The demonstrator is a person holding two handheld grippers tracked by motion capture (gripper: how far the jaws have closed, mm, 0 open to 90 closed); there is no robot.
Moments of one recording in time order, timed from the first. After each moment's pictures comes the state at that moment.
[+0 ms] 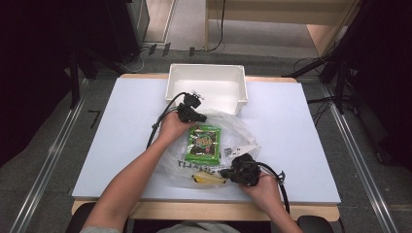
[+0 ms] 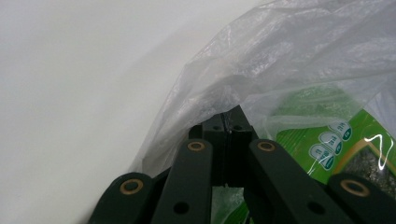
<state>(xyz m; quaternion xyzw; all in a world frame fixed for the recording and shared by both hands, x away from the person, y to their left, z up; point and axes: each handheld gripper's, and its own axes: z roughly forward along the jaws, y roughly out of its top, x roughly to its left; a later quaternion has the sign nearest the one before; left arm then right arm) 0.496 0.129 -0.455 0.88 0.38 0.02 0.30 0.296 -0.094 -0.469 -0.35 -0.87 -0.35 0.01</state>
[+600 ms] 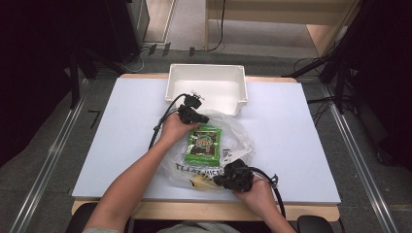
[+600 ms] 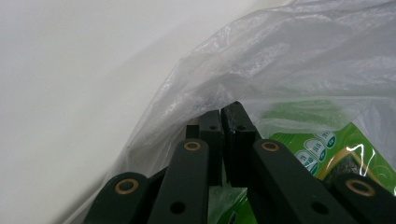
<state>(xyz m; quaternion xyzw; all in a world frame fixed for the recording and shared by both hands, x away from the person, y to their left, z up) 0.492 0.127 -0.456 0.87 0.39 0.00 0.31 0.284 -0.074 -0.468 -0.31 -0.88 -0.35 0.03</state>
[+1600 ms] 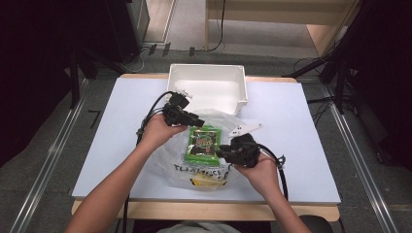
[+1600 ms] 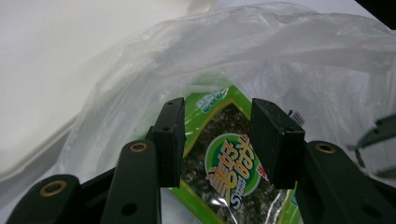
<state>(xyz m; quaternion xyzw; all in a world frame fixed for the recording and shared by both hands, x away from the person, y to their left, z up) 0.438 0.160 -0.393 0.86 0.36 -0.02 0.36 0.329 -0.085 -0.412 -0.35 -0.84 -0.40 -0.05</state>
